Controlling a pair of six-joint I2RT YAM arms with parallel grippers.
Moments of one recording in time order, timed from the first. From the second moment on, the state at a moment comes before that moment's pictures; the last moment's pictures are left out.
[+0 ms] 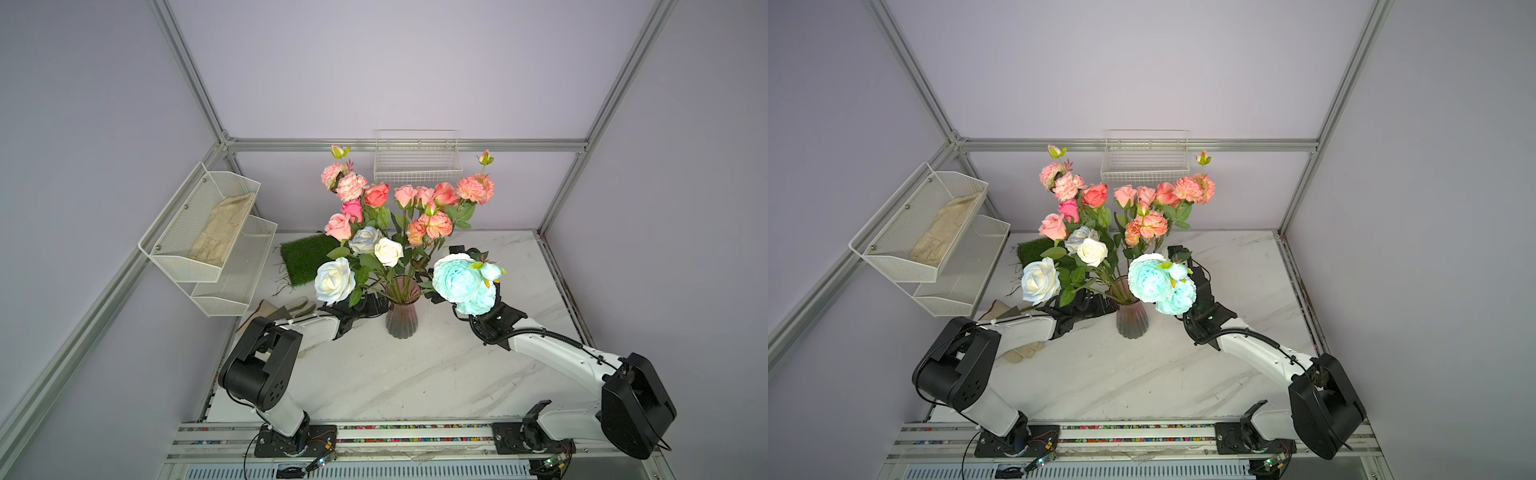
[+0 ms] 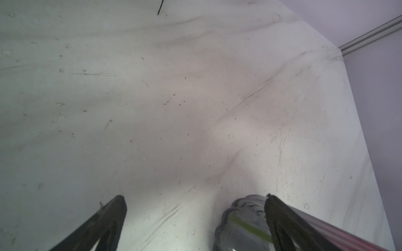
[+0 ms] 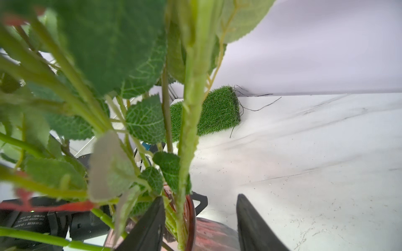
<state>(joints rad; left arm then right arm) -0.41 1.63 0.78 0.14 0.08 -0.59 0.60 1.34 0.85 0.29 -0.09 0.44</state>
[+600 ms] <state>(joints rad) -0.41 1.31 0.77 -0.07 0.08 -0.45 0.60 1.42 0.94 0.29 -0.15 0.43</state>
